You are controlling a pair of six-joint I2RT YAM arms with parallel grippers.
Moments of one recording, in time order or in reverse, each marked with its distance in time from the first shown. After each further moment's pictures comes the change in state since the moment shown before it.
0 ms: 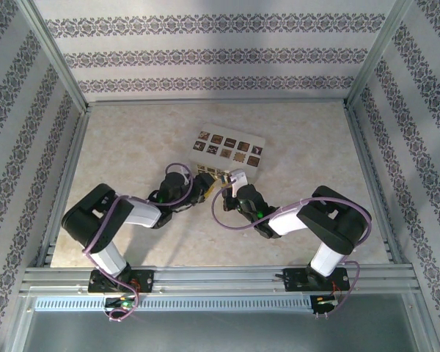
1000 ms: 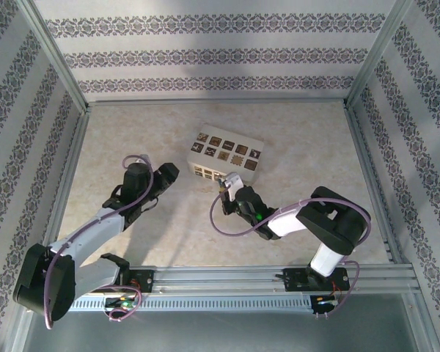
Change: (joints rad) left arm 0.287 -0.564 0.010 -0.750 -0.149 0.448; right arm 0.030 0.022 -0.002 -0.007 -0.019 -0.176
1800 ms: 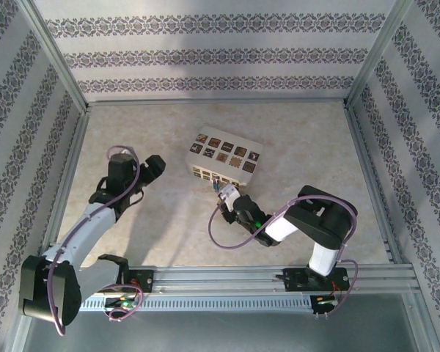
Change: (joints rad) left arm 0.170 0.016 0.188 -0.191 0.048 0.242; right arm 0.037 0.029 -0.069 0.065 0.044 -0.105
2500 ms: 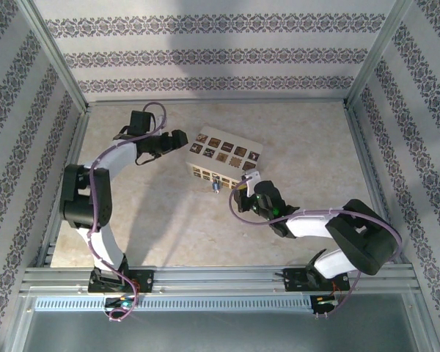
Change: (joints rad) left arm 0.024 0.739 0.591 -0.172 0.396 0.299; right arm -0.212 -0.280 -0.016 -0.274 -0.253 0.303
